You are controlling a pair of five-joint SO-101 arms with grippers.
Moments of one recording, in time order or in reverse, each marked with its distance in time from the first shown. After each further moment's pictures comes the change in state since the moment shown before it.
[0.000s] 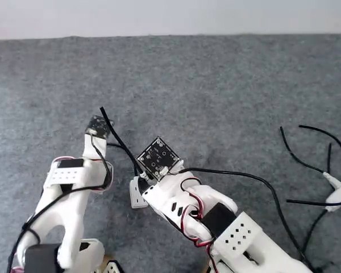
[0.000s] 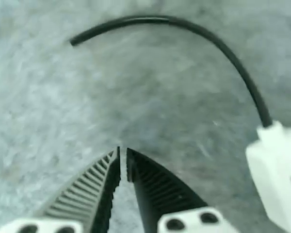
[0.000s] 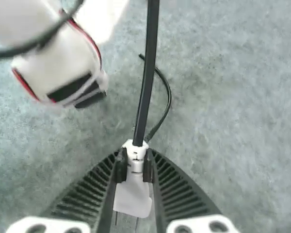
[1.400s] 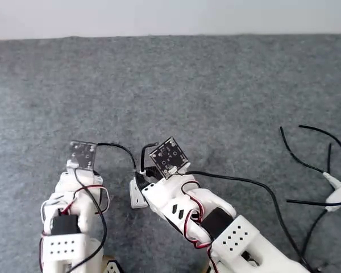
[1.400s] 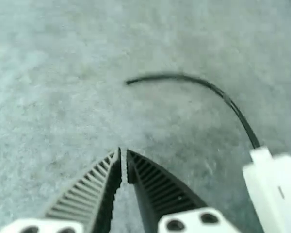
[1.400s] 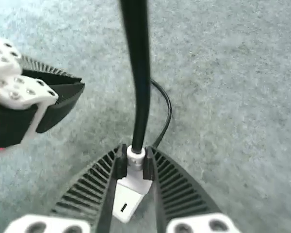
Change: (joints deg) left arm -2.9 -59.0 30.6 -2.2 7.9; right arm 0.6 -0.7 9.8 -15.5 -9.1
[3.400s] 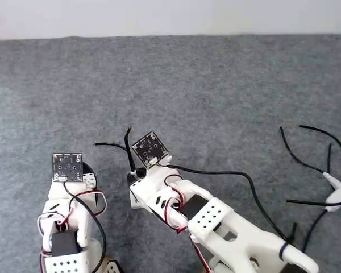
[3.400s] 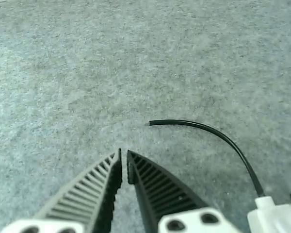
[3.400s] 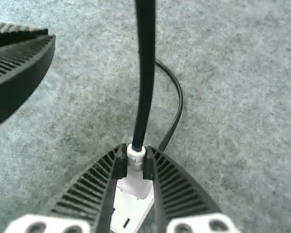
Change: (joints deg) left arm -2.5 -25.1 5.0 8.0 4.3; right arm -1.7 24.8 -7.0 -11.2 -1.6
